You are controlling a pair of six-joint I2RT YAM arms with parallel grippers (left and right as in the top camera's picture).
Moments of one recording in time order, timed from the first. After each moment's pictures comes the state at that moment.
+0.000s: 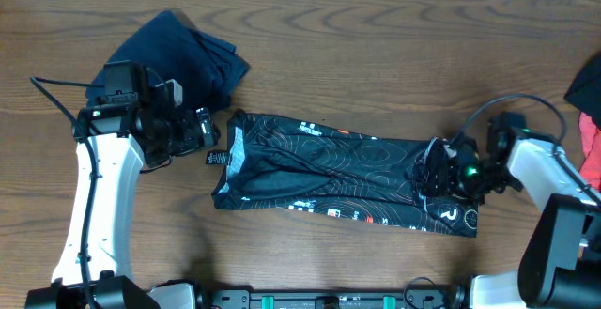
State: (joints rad) left arm 0.13 1.42 1.15 -1.03 0.32 -0.16; right arm -0.19 1.63 0.83 -0.95 -0.52 -0.08
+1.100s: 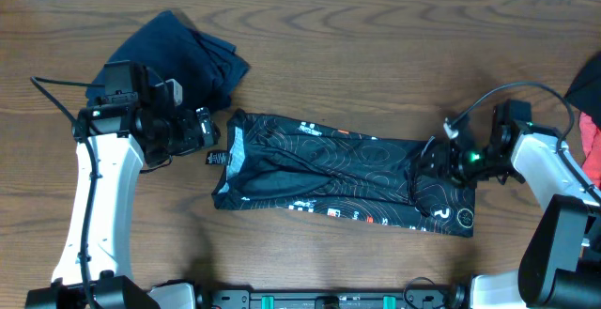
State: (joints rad) left arm 0.13 1.42 1.15 -1.02 0.32 -0.16; right arm -0.21 1.63 0.88 -0.83 -0.74 -0.02
